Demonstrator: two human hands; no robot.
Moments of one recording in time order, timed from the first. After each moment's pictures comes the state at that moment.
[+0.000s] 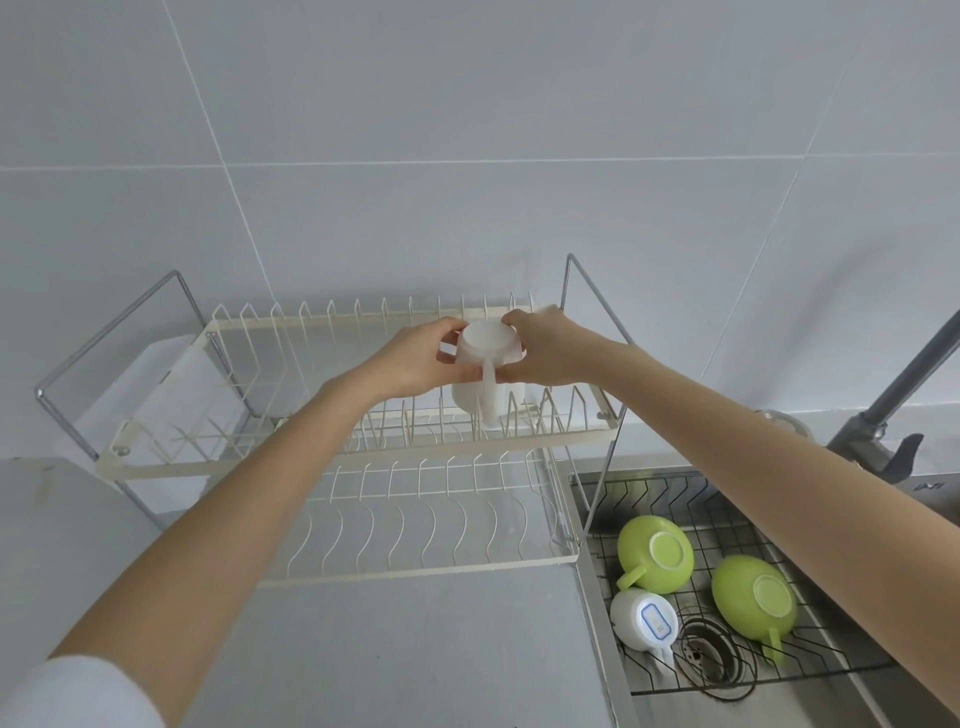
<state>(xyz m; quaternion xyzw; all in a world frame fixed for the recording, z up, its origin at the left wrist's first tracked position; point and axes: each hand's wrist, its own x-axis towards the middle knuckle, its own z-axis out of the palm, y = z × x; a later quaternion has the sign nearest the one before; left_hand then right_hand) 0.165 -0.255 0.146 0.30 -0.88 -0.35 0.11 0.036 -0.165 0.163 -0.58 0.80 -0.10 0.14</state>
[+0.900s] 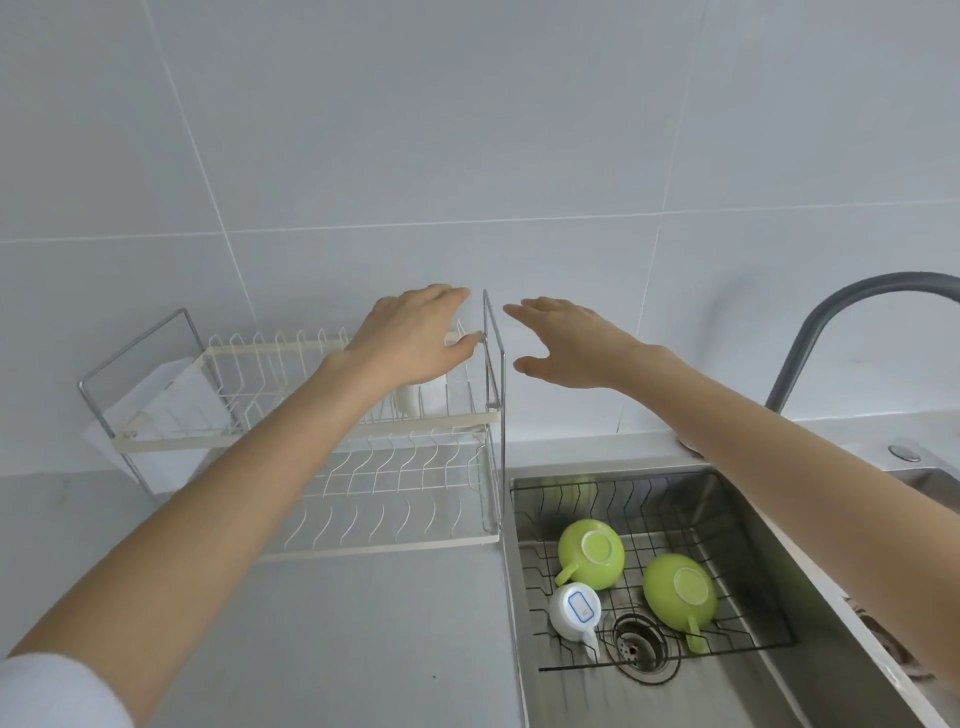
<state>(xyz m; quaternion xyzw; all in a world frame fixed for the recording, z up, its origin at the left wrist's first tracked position) 0.152 -0.113 0.226 0.30 -0.94 0.04 0.14 0.011 -0.014 0.220 -0.63 0.77 -0.08 -0.03</state>
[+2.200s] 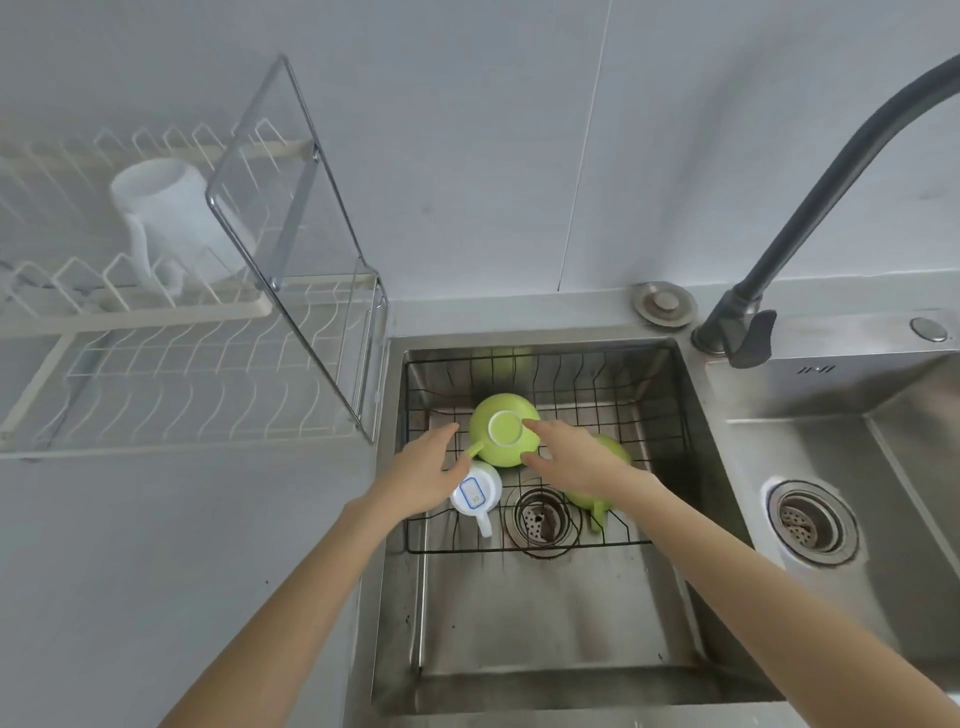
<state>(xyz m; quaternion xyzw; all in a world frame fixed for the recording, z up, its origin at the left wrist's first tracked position) 0.016 -0.034 -0.050 0.42 -0.83 -0.34 -0.11 -0.143 0.057 -0.049 -0.51 0.78 -0.07 0.36</state>
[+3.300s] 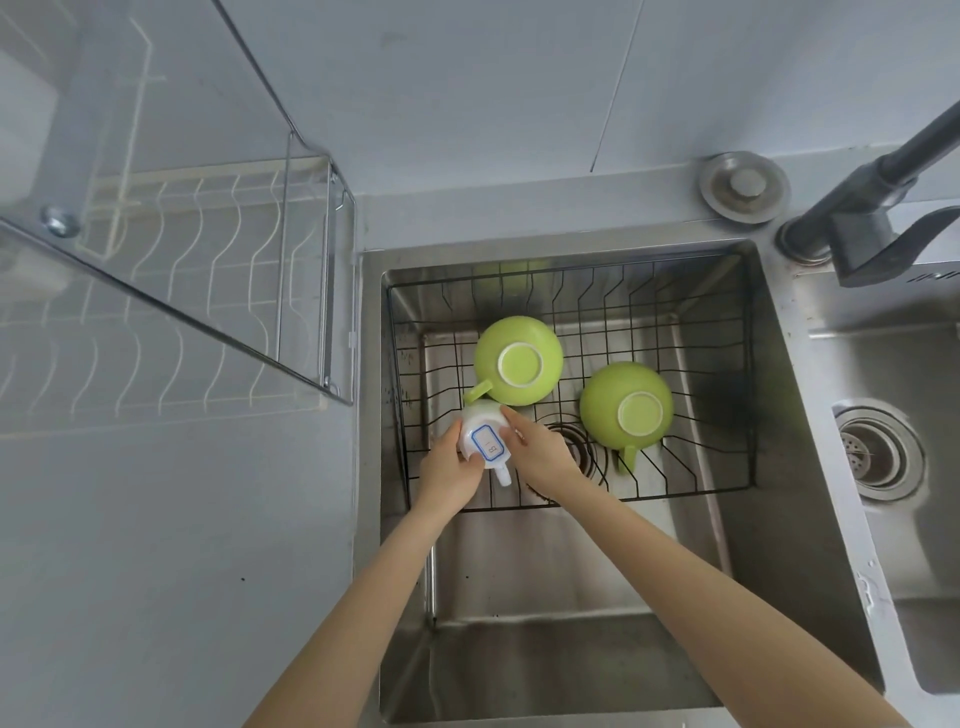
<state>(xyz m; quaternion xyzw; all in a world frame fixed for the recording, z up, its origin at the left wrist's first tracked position) 0.003 -0.023 -0.152 0.58 -0.62 -0.52 -0.07 -0.100 0.025 -0.159 -0.29 0.79 -0.19 0.51</state>
